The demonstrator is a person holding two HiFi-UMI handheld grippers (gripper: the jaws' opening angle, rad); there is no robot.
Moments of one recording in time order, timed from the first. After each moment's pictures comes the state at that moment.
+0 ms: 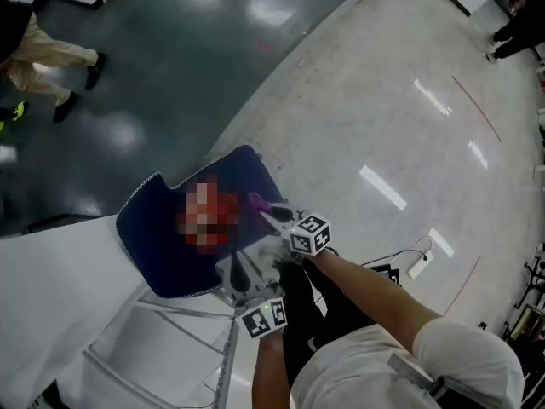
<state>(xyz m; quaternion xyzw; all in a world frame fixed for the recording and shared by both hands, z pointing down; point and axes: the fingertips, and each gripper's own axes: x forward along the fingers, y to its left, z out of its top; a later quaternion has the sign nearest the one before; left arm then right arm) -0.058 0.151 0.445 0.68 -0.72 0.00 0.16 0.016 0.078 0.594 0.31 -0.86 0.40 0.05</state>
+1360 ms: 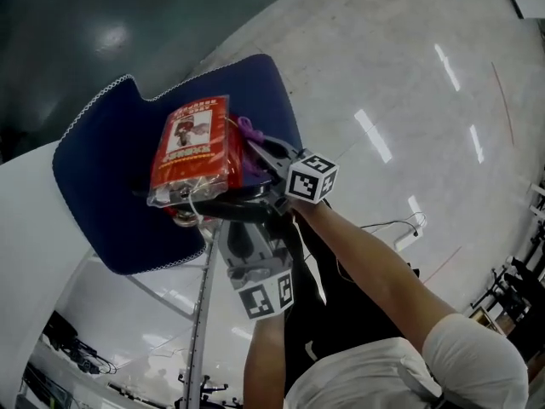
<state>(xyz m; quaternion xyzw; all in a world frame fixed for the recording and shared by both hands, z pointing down) -0.086 0.149 0.566 0.63 -0.75 -0.01 0.22 -0.058 0.056 0.719 0.27 -0.81 0.51 -0.01</state>
